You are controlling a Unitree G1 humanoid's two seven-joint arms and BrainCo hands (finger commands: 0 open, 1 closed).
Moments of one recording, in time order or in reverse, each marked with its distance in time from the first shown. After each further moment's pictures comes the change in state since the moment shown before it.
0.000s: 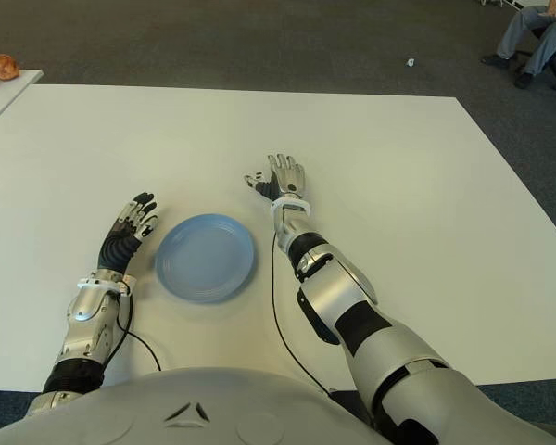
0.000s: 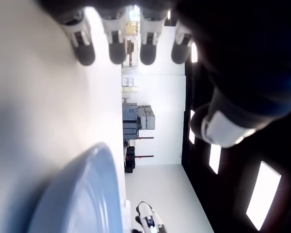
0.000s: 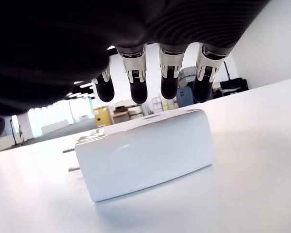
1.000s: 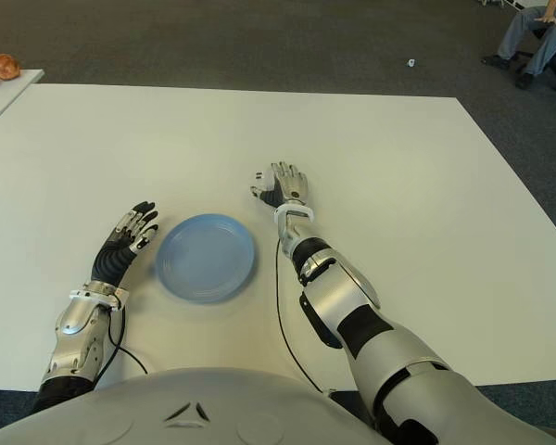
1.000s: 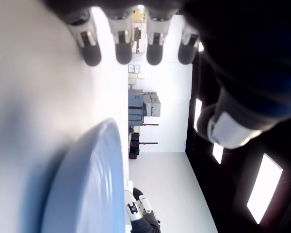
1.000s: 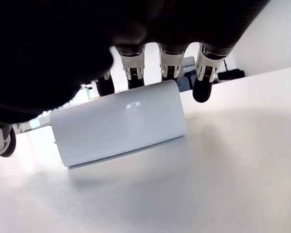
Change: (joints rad) left arm 0.093 0.022 0.003 -0.118 -0.054 0.068 -0.089; right arm 0.029 -0.010 -0.004 0.014 0.004 -0.021 0.025
